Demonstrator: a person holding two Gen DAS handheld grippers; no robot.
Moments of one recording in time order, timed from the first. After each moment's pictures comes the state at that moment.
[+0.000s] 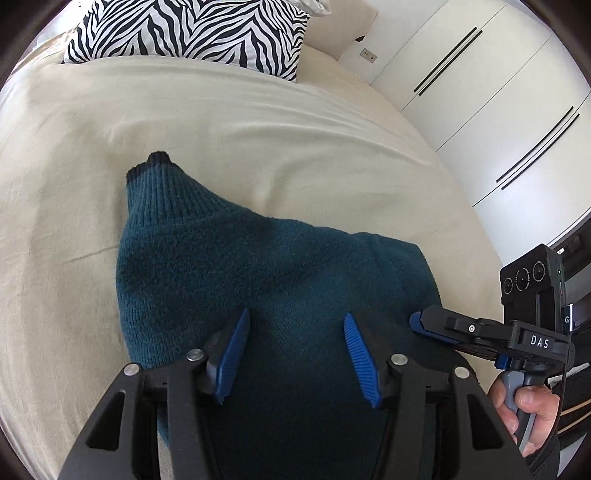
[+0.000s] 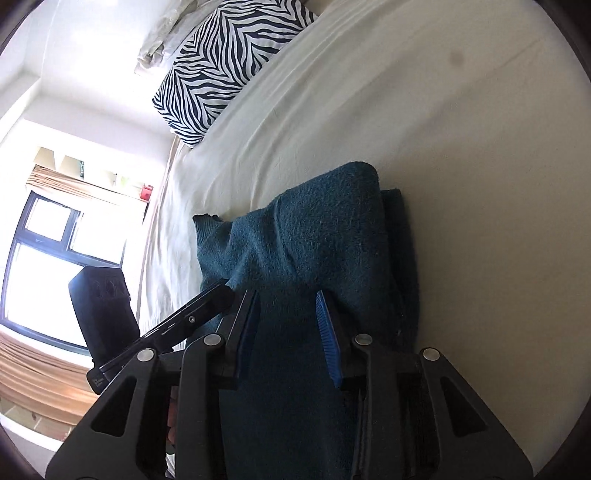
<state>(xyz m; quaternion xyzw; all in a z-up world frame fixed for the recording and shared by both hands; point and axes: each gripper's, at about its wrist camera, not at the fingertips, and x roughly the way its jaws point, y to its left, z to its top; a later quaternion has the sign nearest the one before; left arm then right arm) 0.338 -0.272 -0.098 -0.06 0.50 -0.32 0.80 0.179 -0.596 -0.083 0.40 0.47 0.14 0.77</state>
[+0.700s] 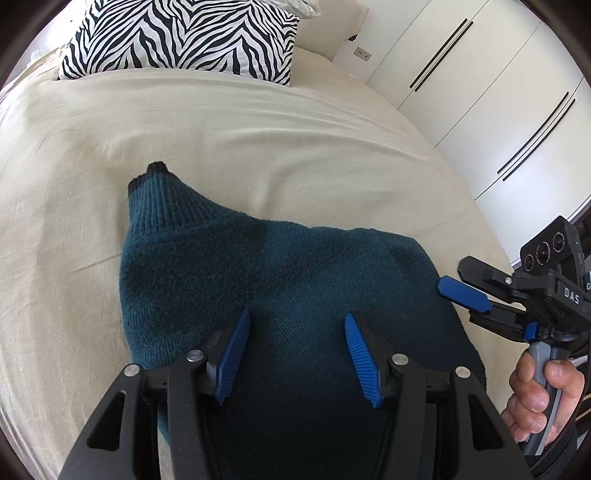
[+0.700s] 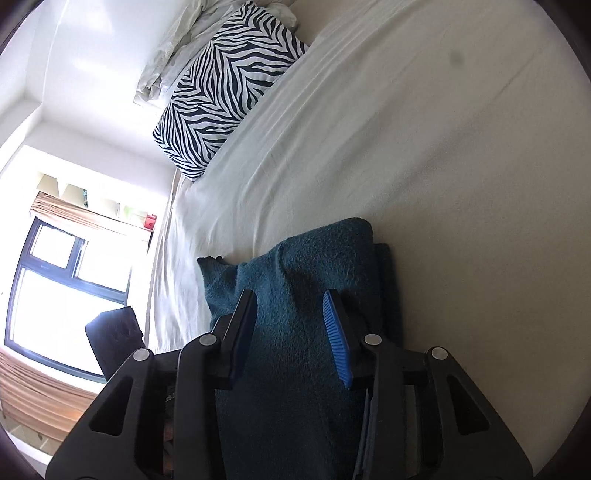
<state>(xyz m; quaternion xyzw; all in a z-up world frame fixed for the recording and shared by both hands) 0.325 -0.264 -0.087 -0.05 0.49 -0.31 0.81 0.171 -0.611 -0.053 0.43 0.42 0.14 0.79</state>
